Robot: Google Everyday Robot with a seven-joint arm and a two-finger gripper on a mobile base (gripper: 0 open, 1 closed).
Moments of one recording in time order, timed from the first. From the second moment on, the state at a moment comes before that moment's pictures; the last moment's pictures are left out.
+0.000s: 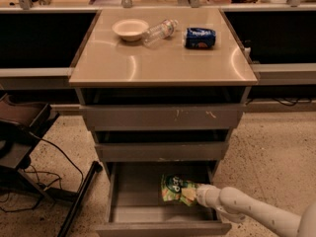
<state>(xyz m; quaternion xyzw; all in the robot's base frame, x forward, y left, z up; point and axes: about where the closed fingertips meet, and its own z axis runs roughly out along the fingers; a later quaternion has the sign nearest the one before) 0.568 -0.163 0.245 -0.15 0.90 0.22 0.35</state>
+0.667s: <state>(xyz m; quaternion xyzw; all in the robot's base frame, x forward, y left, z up) 0.580 -0.150 0.177 -0.17 0.91 0.21 0.30</state>
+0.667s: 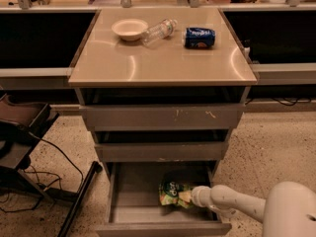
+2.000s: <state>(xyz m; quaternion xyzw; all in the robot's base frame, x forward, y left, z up) 0.582 -0.145 0.162 -0.18 0.92 0.21 0.29</state>
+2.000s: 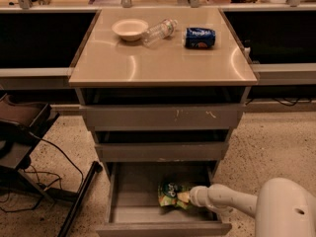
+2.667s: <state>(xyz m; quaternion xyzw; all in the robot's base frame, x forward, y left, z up) 0.582 -0.144 0.162 -0.18 0.92 0.21 0.29</state>
